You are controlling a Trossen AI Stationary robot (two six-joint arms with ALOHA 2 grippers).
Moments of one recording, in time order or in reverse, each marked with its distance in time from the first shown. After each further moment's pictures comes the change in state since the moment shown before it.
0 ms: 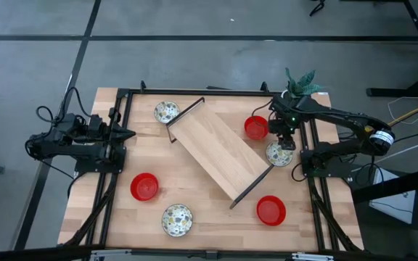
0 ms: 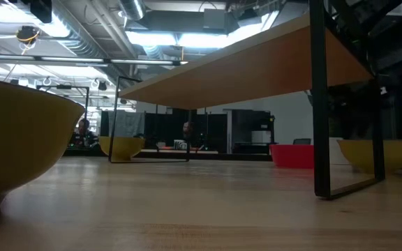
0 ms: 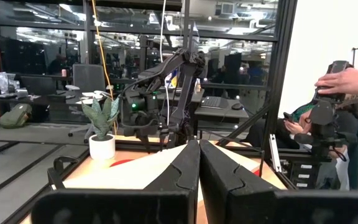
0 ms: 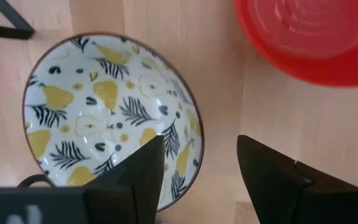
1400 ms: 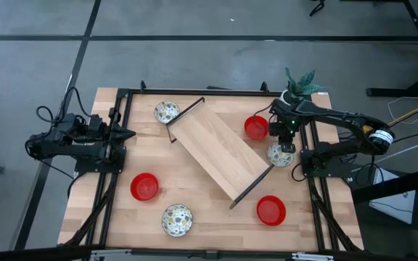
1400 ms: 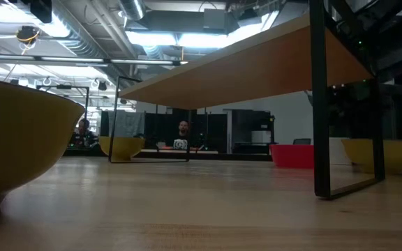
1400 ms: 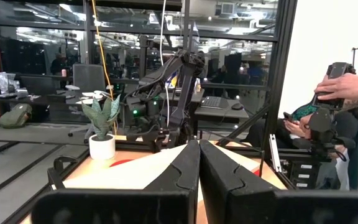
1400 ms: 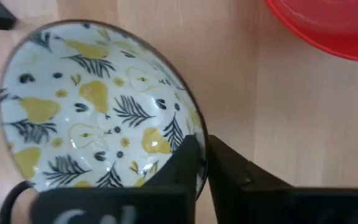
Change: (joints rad) left arm 0.000 0.000 0.000 0.000 0.000 0.000; right arm 0.000 0.011 -0.075 0.049 0.009 0.031
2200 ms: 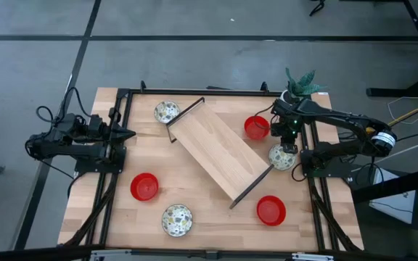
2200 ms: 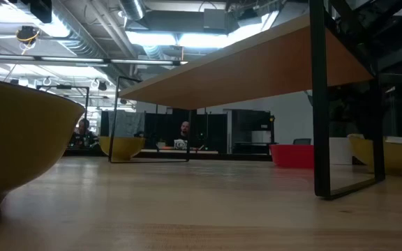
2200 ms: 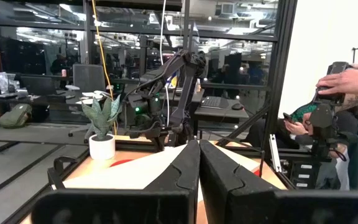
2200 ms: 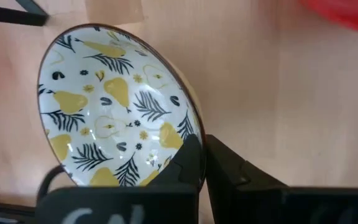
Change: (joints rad) left arm 0.000 0.000 0.000 0.000 0.000 0.000; right arm 0.000 -0.037 0.030 -0.096 -0.016 0.029
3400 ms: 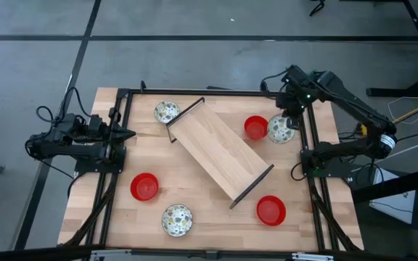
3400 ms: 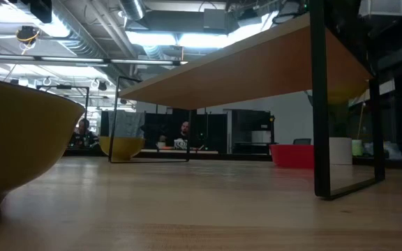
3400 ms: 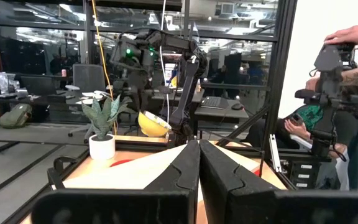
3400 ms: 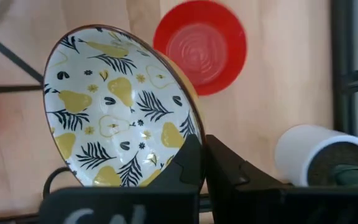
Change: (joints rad) left arm 0.000 0.000 0.000 0.000 0.000 0.000; right arm -0.076 -0.011 0.589 -0.330 0.075 -0.013
